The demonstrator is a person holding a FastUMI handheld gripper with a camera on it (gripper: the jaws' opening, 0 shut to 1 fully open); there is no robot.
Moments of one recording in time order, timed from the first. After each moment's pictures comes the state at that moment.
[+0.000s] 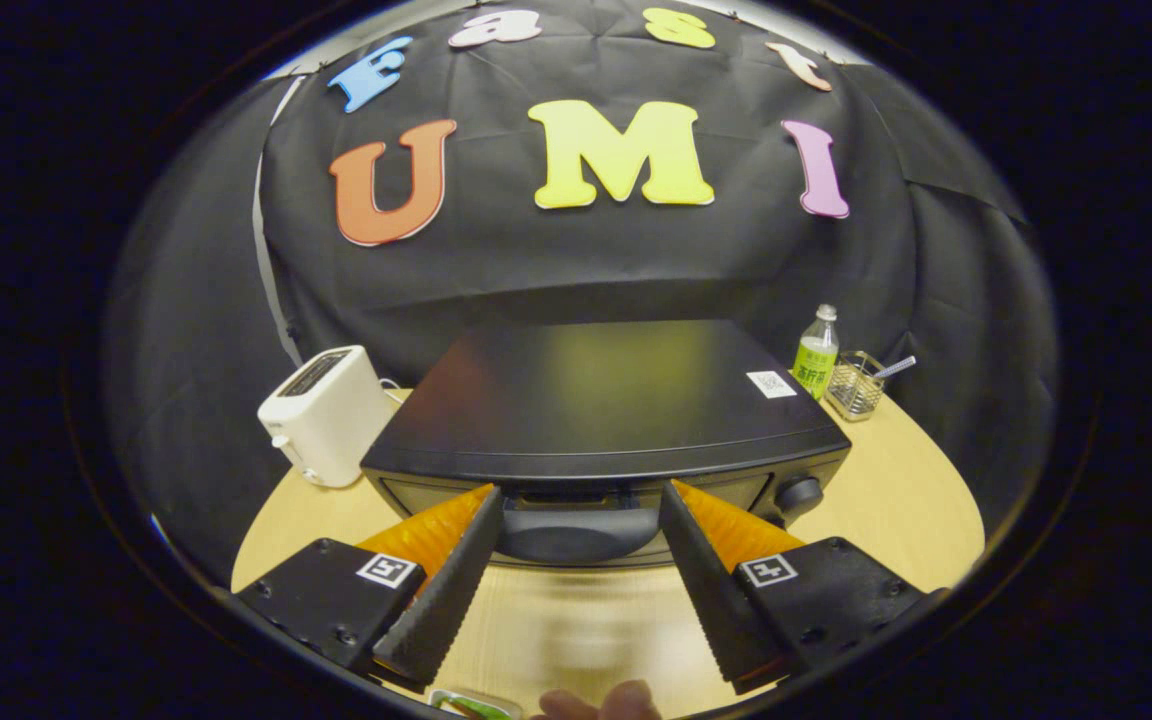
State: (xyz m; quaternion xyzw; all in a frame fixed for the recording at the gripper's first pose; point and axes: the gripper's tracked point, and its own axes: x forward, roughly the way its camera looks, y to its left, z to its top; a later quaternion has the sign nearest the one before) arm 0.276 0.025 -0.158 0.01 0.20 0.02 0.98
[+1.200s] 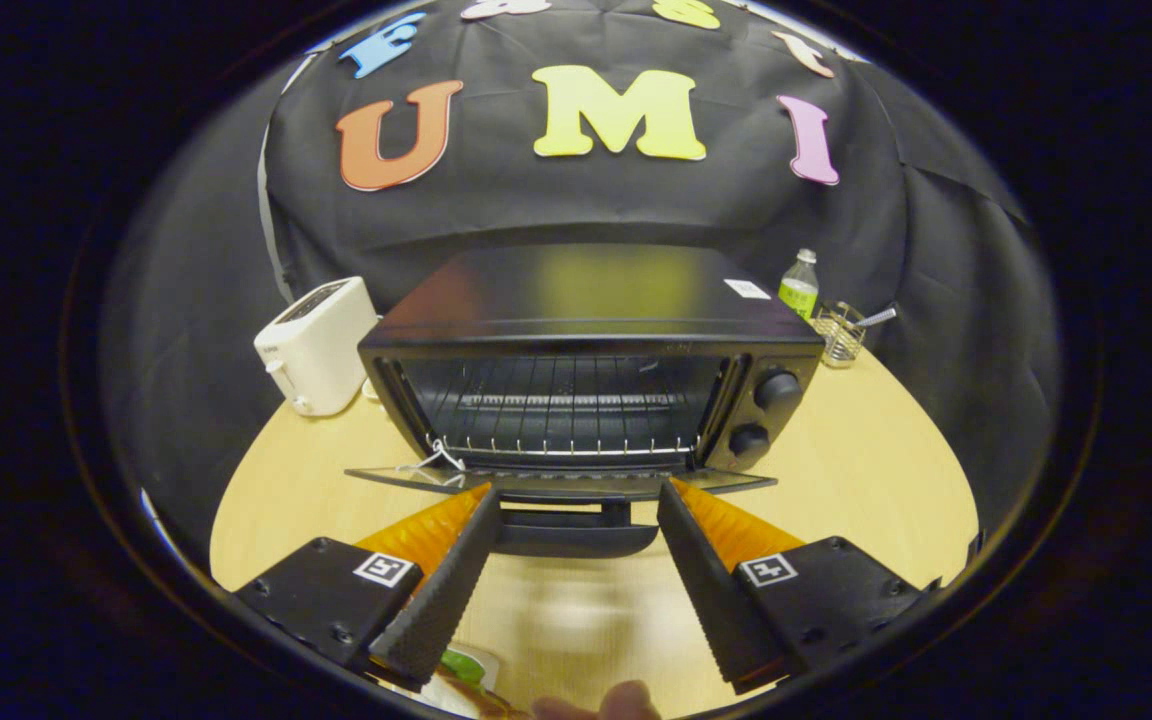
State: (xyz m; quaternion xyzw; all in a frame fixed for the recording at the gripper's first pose) arm 0.198 0.018 -0.219 -0.01 0.27 0.01 0.96
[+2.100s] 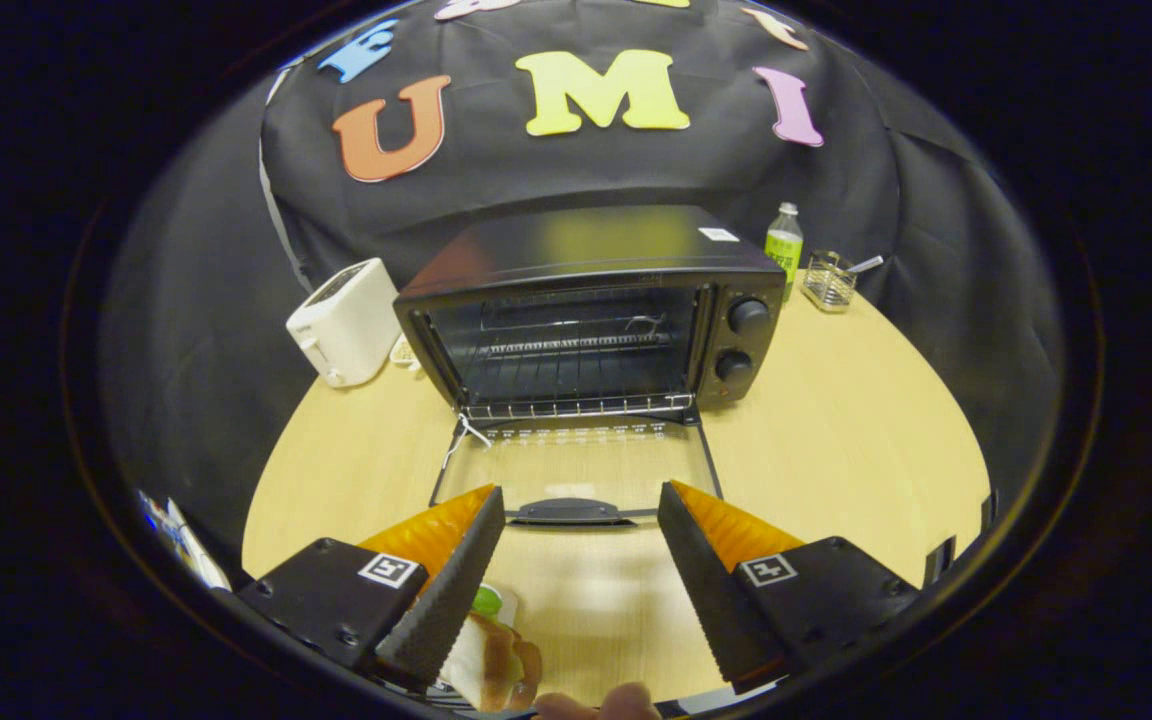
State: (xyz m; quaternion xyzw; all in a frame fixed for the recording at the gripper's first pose) arm 0.127 0.010 -0.207 0.03 0.30 0.03 0.95
